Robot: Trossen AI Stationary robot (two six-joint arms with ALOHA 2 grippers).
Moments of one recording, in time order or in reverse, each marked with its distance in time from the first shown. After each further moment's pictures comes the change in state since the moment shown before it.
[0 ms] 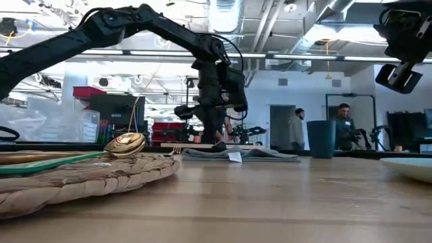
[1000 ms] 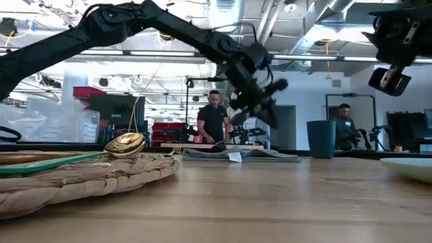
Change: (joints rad) left arm -0.067 0.018 -0.005 0.578 -0.203 -0.438; right arm -0.078 0.000 0.000 0.004 -0.066 0.028
